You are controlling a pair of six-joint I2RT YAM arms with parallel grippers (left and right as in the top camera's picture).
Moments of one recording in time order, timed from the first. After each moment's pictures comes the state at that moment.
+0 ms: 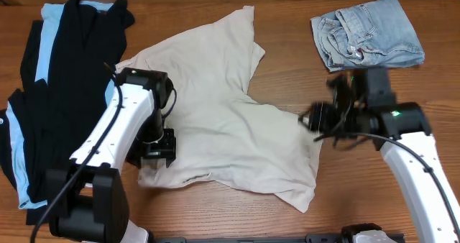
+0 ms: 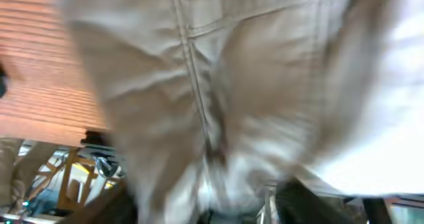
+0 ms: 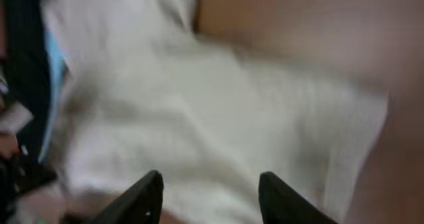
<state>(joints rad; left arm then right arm) -0.17 1.71 1.29 -1.57 -0.03 -0.29 0.12 1.29 1.15 -0.98 -0.43 0.31</state>
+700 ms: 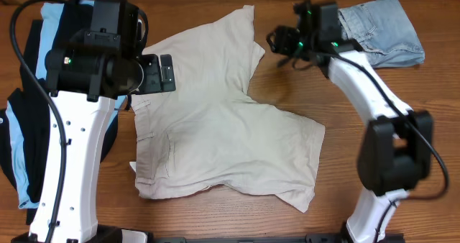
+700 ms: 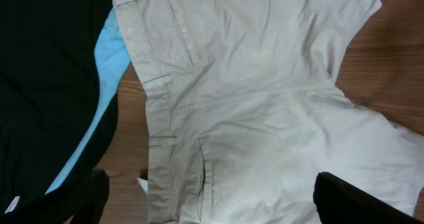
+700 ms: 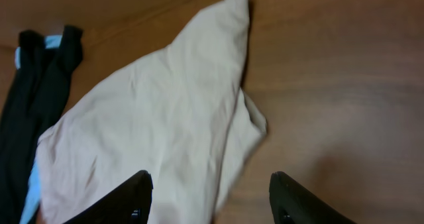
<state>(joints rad) -0.17 1.57 1.90 -1.46 -0.05 -0.28 0.20 2.01 1.59 -0.36 -0.33 0.38</state>
